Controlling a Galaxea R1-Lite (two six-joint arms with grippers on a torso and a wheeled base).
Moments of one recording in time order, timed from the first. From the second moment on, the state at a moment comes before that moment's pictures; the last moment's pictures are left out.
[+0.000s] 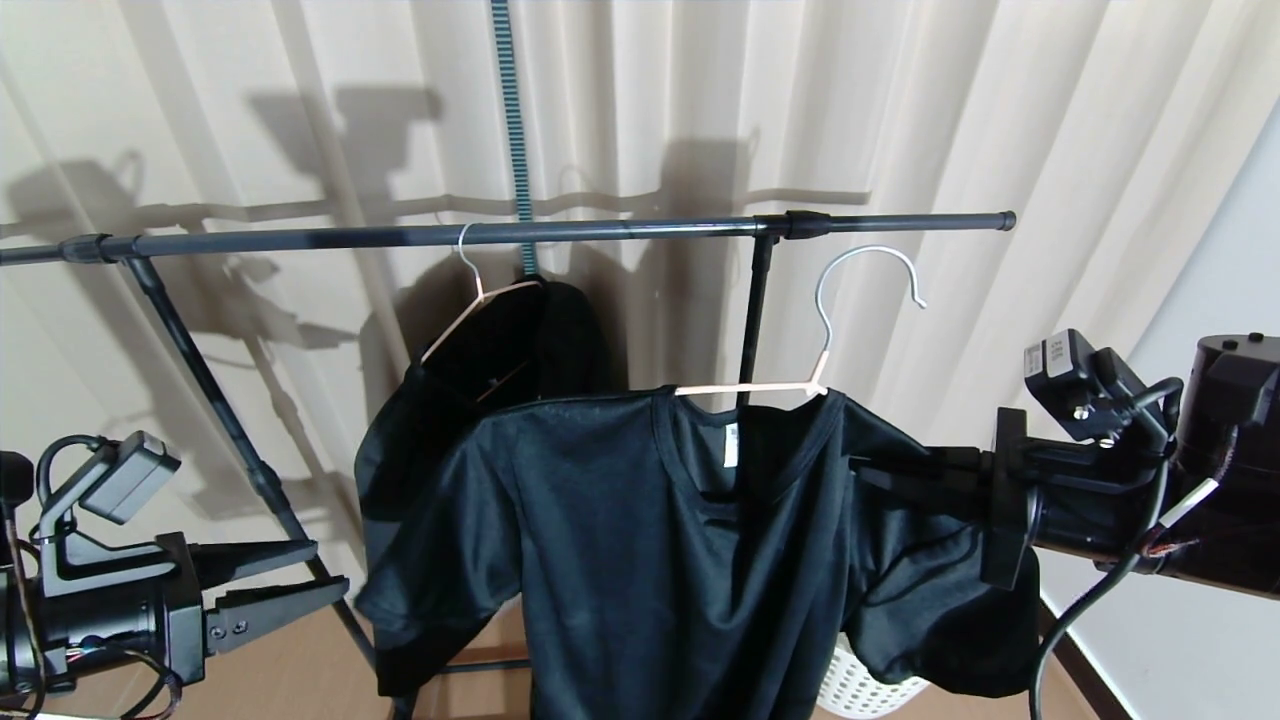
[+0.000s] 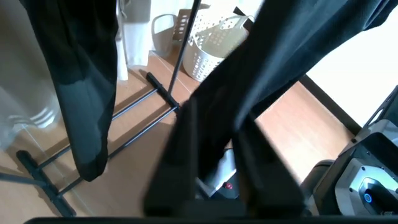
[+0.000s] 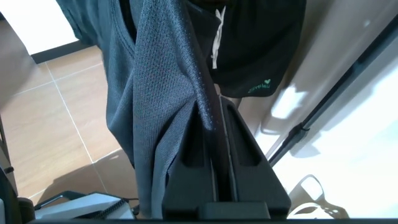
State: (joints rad) left arm 0.24 1.43 -0.42 -0.30 -0.94 0.37; right arm 0.31 1.53 -0.55 -0.70 0.64 -0.22
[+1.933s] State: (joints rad) left arm -0.40 1.50 -0.87 0.00 -0.79 0.43; right arm 0.48 1.68 -0.60 -0.69 0.67 -0.37
